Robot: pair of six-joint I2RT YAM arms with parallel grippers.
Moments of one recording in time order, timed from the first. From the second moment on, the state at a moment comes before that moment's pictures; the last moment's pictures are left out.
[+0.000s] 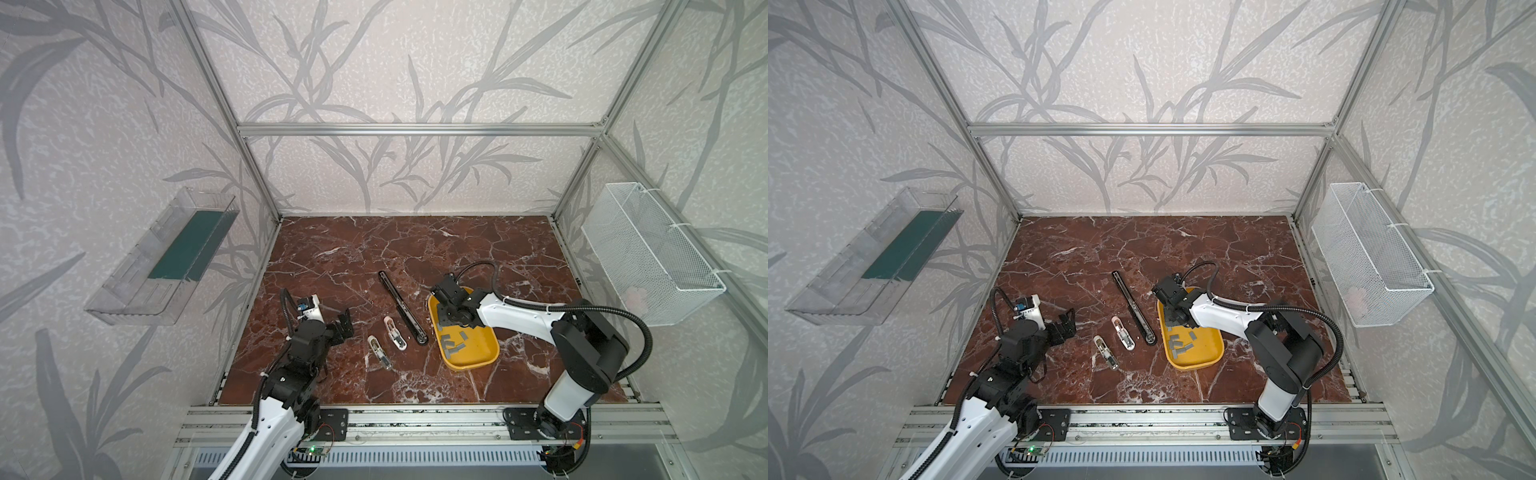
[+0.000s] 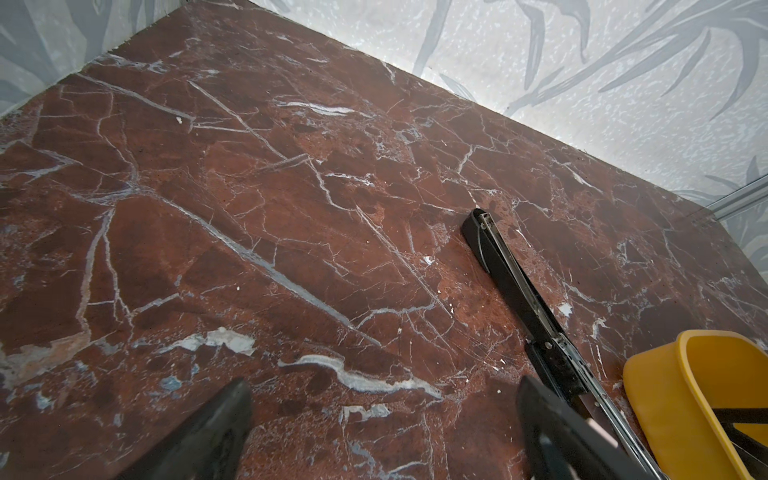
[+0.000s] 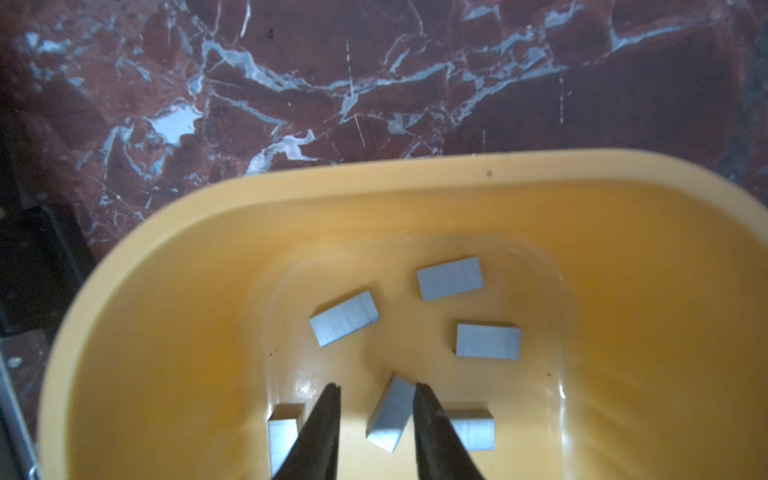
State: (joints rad) left arm -0.32 0.45 0.23 -0.26 -0.24 -0.52; right arm 0.77 1.70 0.98 -0.46 0.27 0.64
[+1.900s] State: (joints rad) left arm -0.32 0.45 0.23 -0.26 -0.25 -0.52; right arm 0.77 1.62 0.84 -0.34 0.24 0.72
